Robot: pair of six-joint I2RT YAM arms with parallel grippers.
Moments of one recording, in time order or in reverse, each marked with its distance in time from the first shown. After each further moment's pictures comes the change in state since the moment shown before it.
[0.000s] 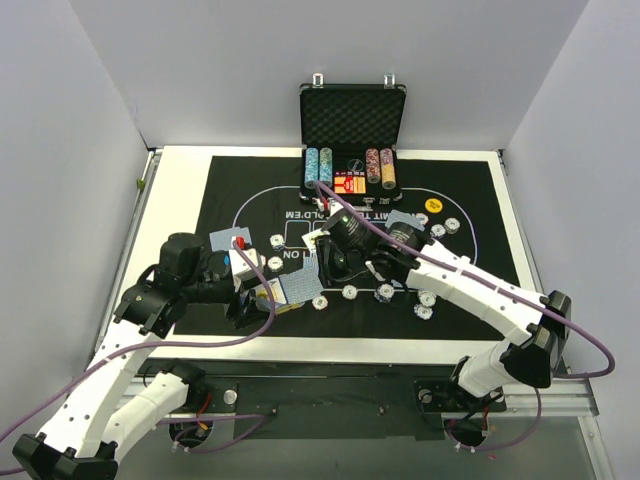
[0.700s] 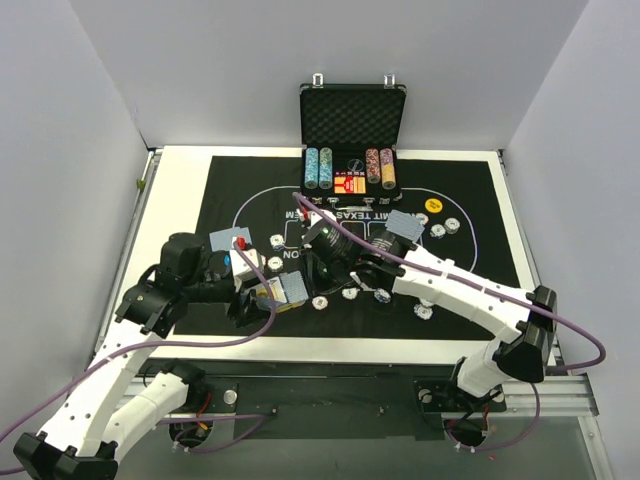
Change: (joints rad) left arm 0.000 0.003 -0.006 0.021 -0.004 0.011; right arm 0.108 0.048 0.050 0.008 0.035 0.024
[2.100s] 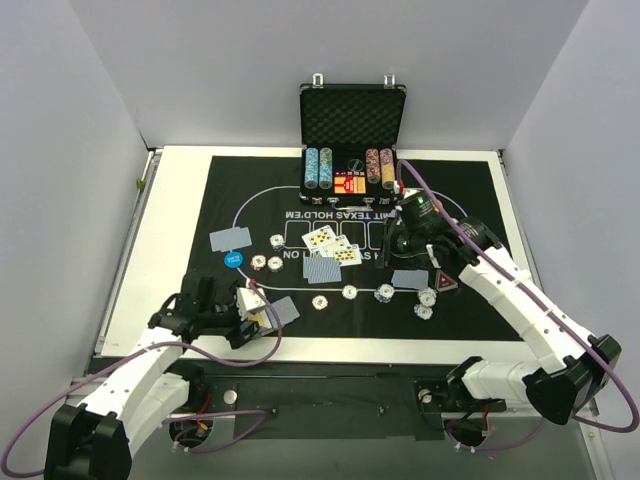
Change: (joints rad) left arm 0.138 0.050 -0.517 0.285 -0.188 0.346; right arm -0.452 -0.272 -0.211 -0.086 -0.091 -0.084
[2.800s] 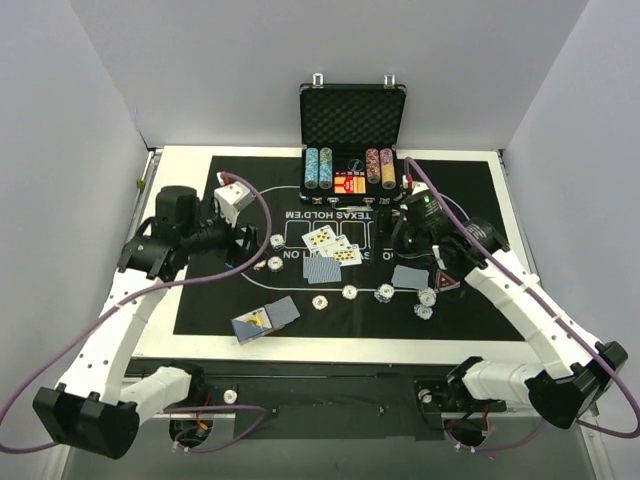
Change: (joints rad) left arm 0.014 0.216 0.753 -0.243 -0.082 -0.519; right arm -0.004 -0.026 0.030 -0.018 0.109 -0.011
